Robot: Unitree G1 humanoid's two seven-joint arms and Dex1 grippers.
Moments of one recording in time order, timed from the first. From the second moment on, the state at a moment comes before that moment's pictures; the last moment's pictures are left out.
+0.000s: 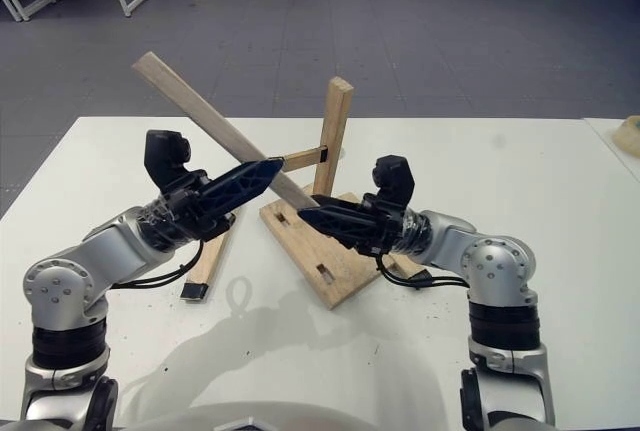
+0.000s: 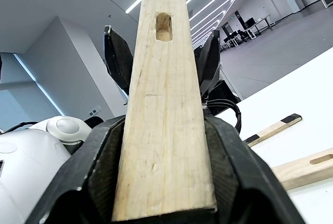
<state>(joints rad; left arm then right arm) -0.27 0.37 0.06 -0.45 -1.61 0.85 -0.21 -0.34 -0.46 -0.10 -0.18 1.21 1.07 0.99</state>
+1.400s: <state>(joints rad) -0.20 0.33 -0.01 0.02 -0.64 0.27 -0.72 -0.24 -0.63 0.27 0.10 0.25 0.34 0.96</state>
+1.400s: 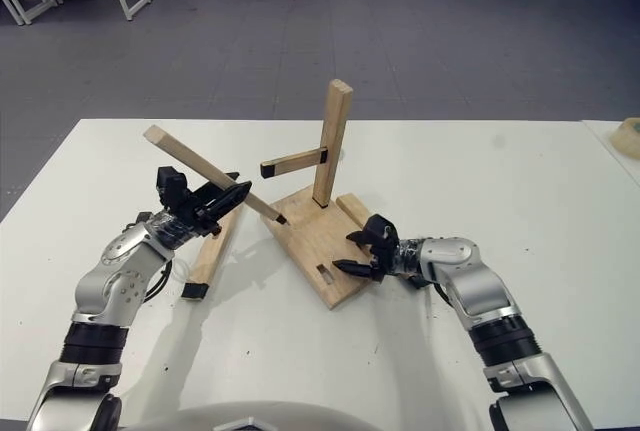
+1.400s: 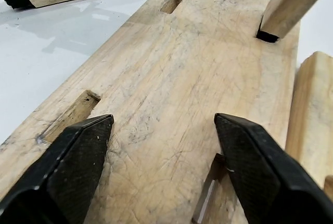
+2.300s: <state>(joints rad) -0.46 0.40 -0.13 0.35 -0.38 0.19 -0.98 -0.28 -0.71 0.38 0.16 0.13 0.04 0.98</state>
